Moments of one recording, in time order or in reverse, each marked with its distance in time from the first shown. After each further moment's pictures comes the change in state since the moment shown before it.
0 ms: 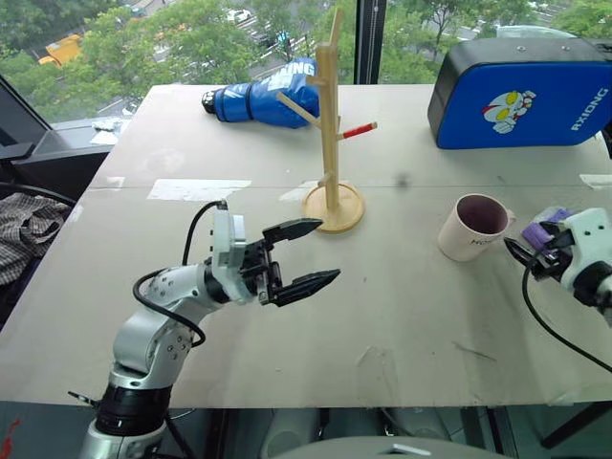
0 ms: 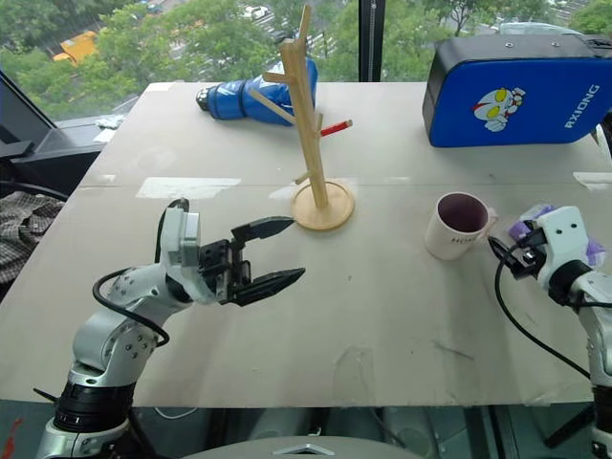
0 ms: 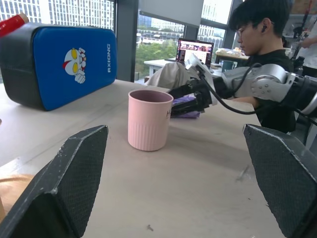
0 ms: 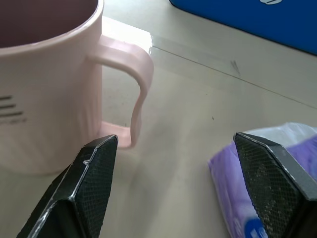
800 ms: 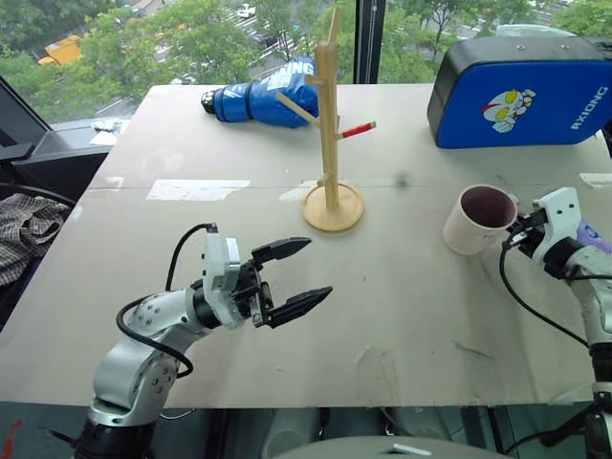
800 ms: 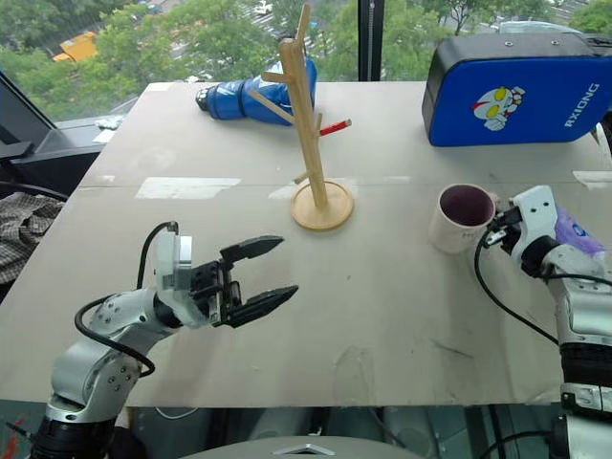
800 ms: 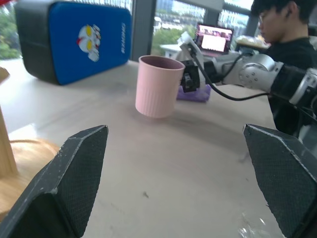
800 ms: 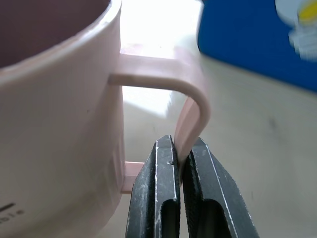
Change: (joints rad) left arm 0.156 -0.059 0.049 -0.088 0.022 -0.062 0.094; right arm -0.243 -0.005 0.100 0.143 0.033 -0.126 0.118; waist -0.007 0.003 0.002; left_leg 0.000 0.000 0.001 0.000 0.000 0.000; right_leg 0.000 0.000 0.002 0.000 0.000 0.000
